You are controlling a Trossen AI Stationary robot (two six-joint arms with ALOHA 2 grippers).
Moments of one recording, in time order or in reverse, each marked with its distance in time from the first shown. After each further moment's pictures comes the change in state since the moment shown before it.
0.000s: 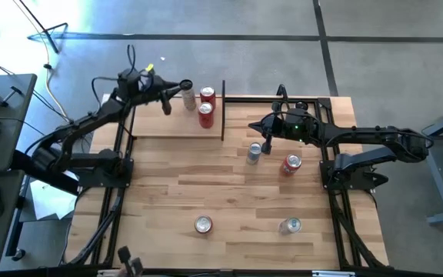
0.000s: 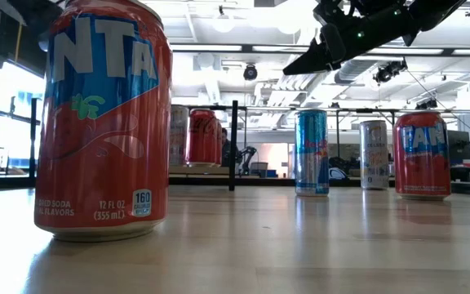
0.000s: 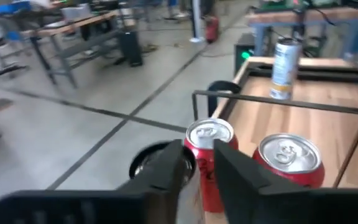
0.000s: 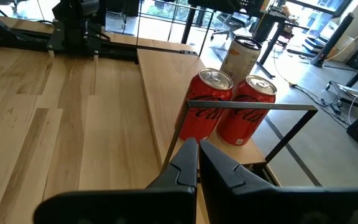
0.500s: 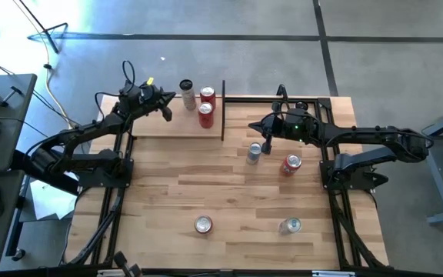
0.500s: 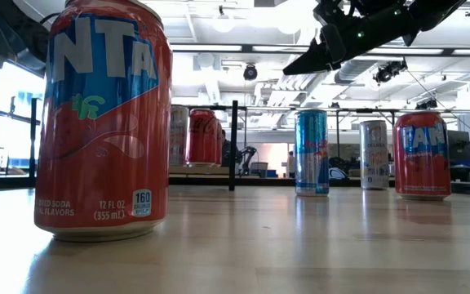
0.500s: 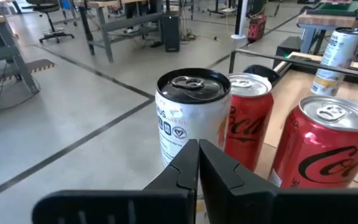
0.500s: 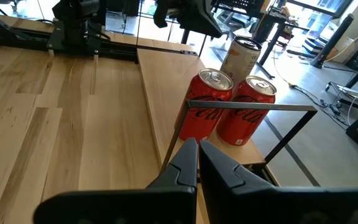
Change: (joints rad) left arm -0.016 -0.013 -0.224 0.217 -0.186 -0.156; right arm 0.000 0.000 0.000 0.000 0.000 -0.005
